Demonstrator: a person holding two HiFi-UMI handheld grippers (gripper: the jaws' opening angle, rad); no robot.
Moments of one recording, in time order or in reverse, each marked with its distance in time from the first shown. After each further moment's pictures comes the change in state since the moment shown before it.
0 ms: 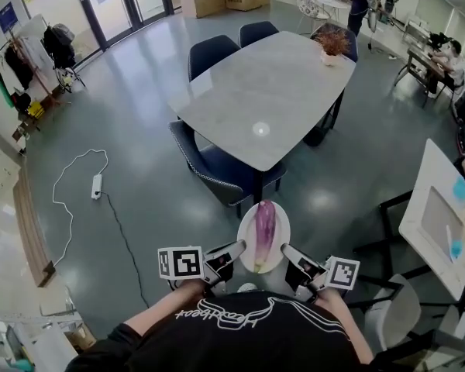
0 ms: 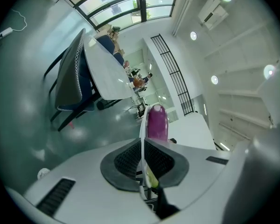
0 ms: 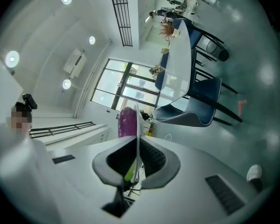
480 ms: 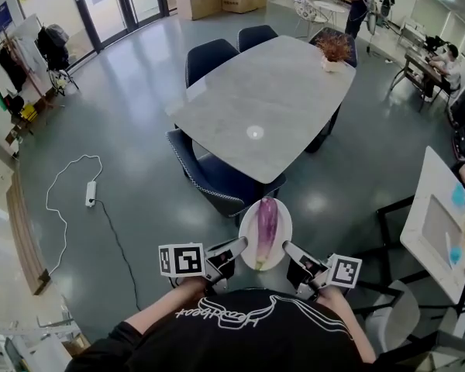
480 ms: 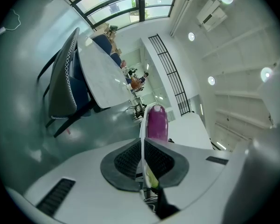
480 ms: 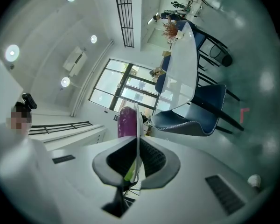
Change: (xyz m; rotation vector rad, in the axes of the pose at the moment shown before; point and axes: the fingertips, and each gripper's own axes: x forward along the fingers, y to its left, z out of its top) left arm 0.010 0.017 0.058 0.013 0.005 -0.045; right arm 0.048 -0.007 0.033 -0.046 -0.020 -0.027
